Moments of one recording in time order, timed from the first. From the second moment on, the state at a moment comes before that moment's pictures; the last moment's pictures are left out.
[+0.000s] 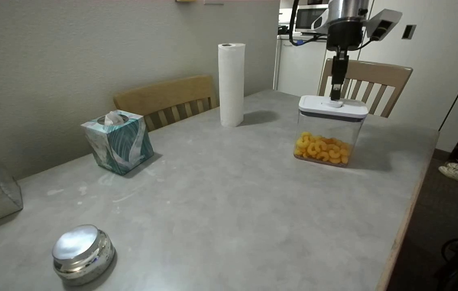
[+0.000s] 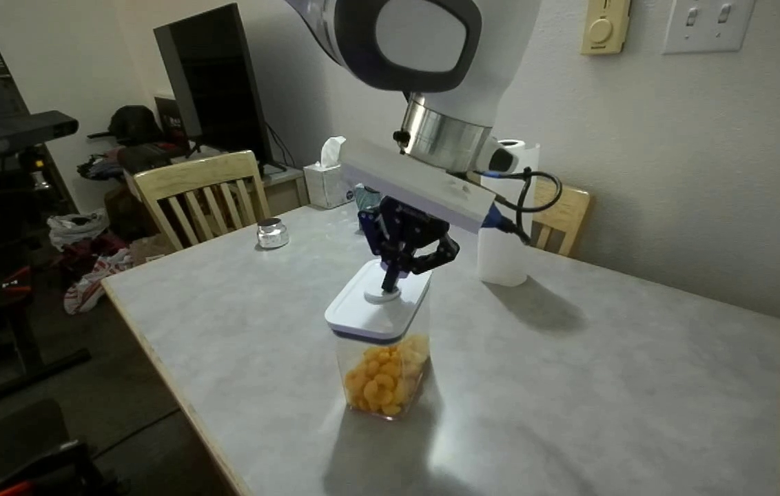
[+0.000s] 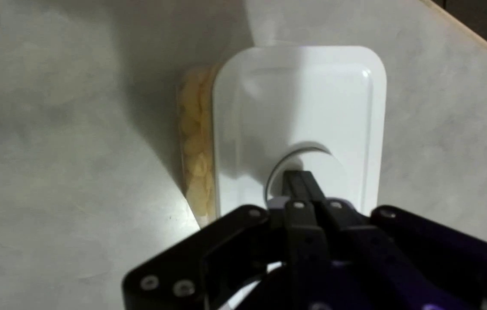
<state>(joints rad) -0.26 0.41 -0.09 -1.79 0.25 1.91 -0.87</state>
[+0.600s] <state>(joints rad) -0.25 0.29 -0.09 -1.79 0.24 1.91 -0.84</state>
